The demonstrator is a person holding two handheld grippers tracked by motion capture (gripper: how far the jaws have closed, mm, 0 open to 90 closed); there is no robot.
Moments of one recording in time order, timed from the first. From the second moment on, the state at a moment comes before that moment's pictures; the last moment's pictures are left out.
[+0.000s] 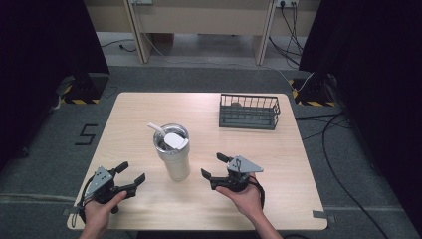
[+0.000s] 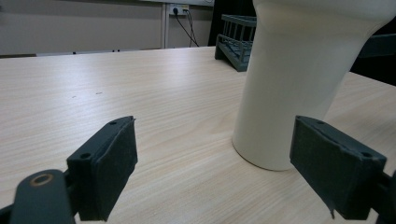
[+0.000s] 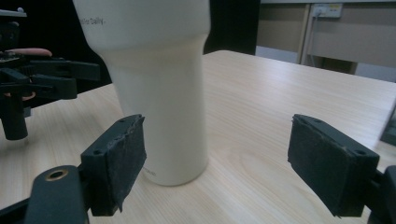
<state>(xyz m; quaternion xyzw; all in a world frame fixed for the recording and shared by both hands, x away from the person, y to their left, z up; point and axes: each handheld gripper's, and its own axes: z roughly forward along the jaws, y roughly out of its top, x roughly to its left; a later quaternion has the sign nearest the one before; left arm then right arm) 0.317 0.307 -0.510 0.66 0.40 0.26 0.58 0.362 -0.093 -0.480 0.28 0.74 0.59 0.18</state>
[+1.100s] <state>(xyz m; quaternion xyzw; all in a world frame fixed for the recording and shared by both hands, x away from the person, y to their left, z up) 0.318 0.307 -0.510 0.66 0.40 0.26 0.58 0.396 0.006 -0.492 0.24 0.75 0.60 0.15</state>
